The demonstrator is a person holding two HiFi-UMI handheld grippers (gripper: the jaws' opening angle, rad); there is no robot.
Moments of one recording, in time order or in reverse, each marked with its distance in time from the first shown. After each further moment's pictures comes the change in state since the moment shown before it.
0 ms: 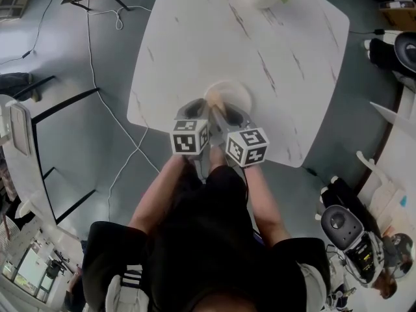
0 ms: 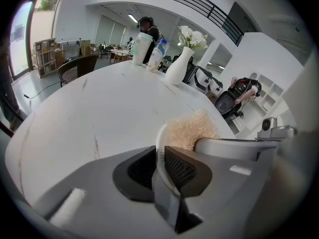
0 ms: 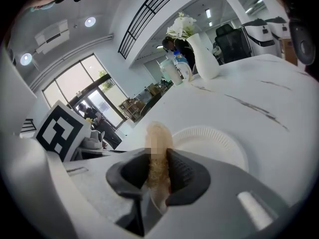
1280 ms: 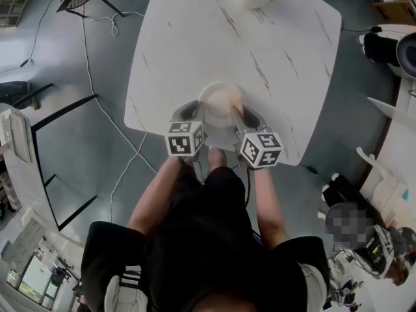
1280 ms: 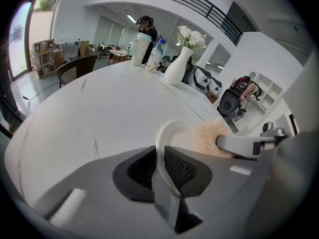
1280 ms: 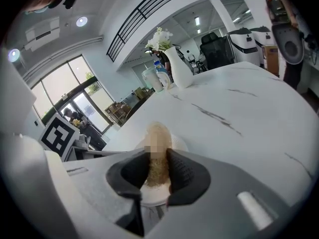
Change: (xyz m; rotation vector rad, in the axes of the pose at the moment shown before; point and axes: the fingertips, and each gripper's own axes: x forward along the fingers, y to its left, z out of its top) left arm -0.001 -0.001 -0.001 0.009 0.002 -0.005; right arm -0.047 -0.061 0.003 0.055 -0.046 -0.152
